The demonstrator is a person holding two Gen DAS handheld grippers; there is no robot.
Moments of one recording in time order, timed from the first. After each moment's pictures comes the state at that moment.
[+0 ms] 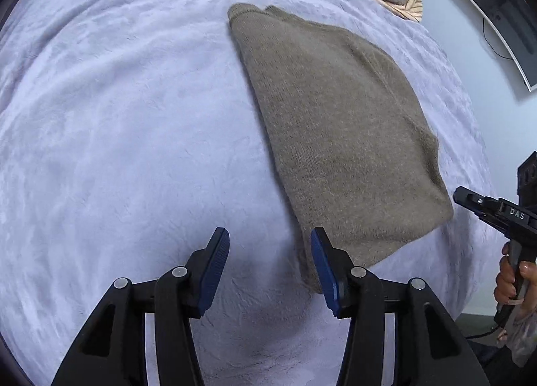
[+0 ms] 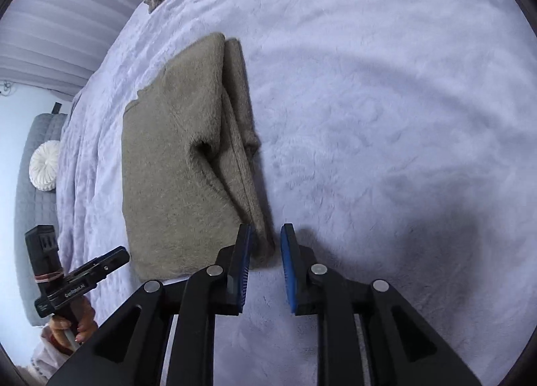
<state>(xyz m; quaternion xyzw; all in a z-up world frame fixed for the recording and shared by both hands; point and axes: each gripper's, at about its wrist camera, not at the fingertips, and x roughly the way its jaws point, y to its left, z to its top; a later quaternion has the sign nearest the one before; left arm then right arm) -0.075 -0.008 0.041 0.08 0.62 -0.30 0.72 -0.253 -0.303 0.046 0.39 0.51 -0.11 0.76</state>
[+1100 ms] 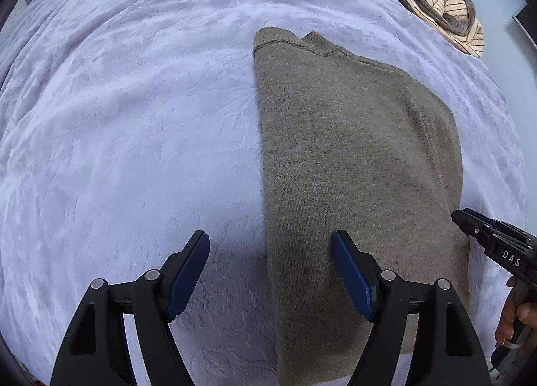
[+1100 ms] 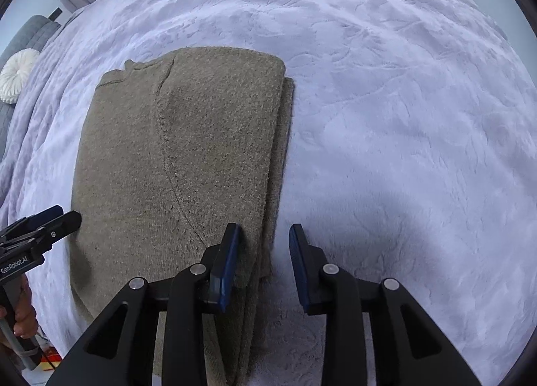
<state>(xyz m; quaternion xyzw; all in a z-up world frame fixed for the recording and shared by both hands) -0.035 -0.062 0.023 0.07 0.63 -0.17 0.76 -0.152 -0.310 0.023 0.19 0.60 -0.08 0.77</state>
